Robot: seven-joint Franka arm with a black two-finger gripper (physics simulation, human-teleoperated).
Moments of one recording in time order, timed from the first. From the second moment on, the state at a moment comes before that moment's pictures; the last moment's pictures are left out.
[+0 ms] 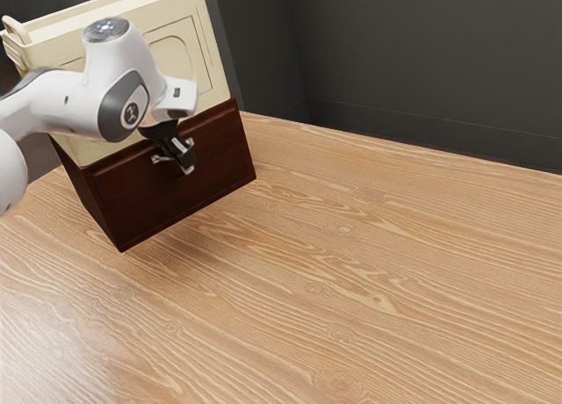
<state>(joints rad) 0.43 0.37 -0.07 -1.36 0.19 2.10 0.50</state>
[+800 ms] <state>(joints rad) 0.40 0.29 -0.08 -1.49 0.19 2.16 0.45</state>
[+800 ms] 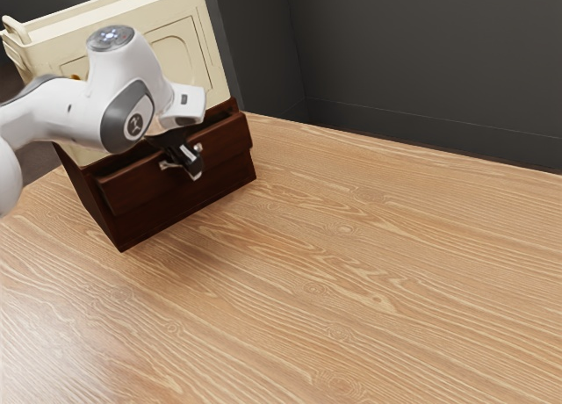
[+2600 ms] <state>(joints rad) 0.28 0.15 -0.08 -1.70 0.18 2.25 0.30</state>
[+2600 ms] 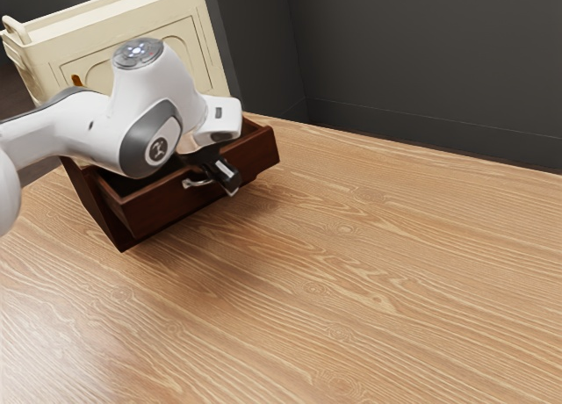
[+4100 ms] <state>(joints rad) 0.24 0.02 -0.08 -1.85 0.20 2.30 0.18</state>
